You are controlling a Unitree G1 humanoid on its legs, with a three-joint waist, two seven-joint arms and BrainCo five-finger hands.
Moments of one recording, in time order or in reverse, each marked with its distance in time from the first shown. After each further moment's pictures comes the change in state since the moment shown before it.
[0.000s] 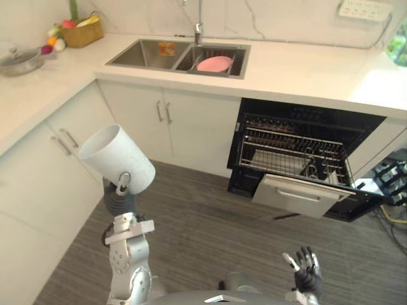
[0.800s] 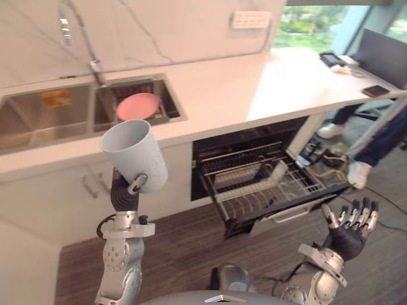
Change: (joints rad) left arm -0.012 0.110 -0.041 -0.073 0.064 0.057 -0.079; right arm -0.035 0.098 0.052 -0.644 -0.113 -0.294 -0.362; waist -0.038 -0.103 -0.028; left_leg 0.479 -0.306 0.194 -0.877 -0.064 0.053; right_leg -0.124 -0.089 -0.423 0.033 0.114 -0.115
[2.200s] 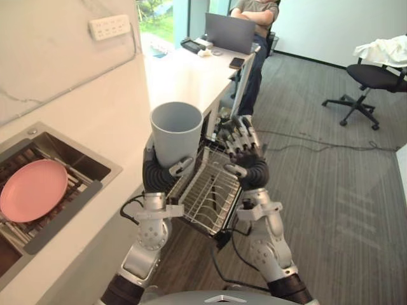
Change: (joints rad) left arm -0.241 -0.005 -0.166 0.037 0.468 0.136 0.472; right arm -0.362 -0.139 0.543 -0.198 0.120 0.455 0.341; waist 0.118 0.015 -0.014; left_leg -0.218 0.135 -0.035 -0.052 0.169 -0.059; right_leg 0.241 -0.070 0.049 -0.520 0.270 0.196
